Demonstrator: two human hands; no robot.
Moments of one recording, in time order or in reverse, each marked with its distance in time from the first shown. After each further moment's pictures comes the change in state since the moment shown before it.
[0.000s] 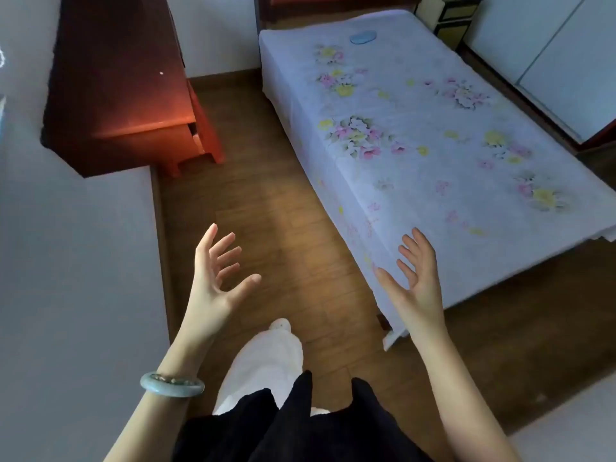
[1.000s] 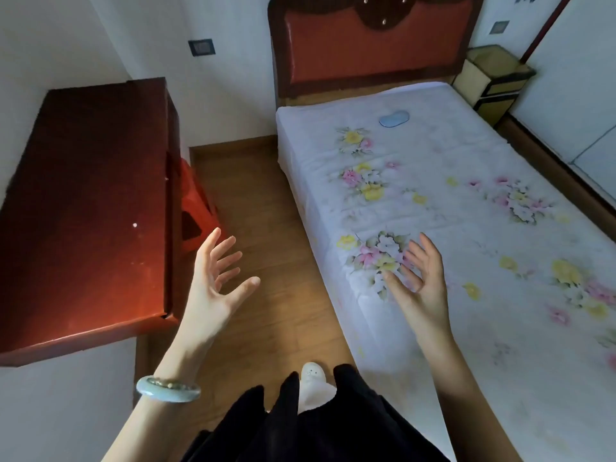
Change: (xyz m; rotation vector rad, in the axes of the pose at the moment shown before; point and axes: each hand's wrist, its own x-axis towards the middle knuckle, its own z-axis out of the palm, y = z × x) left_hand 0.564 0.015 0.020 -0.020 0.065 0.003; right_hand 0.571 -0.047 0.133 0.118 -0.010 -0.068
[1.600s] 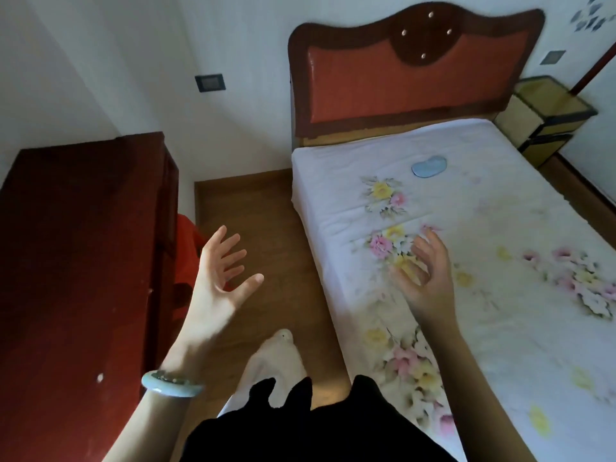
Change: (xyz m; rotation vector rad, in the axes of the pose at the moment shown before) left_hand 0.359 -0.031 -0.019 0.032 0.034 -0.002; right_hand 0.348 0.003 0.148 -0.054 -0.018 0.009
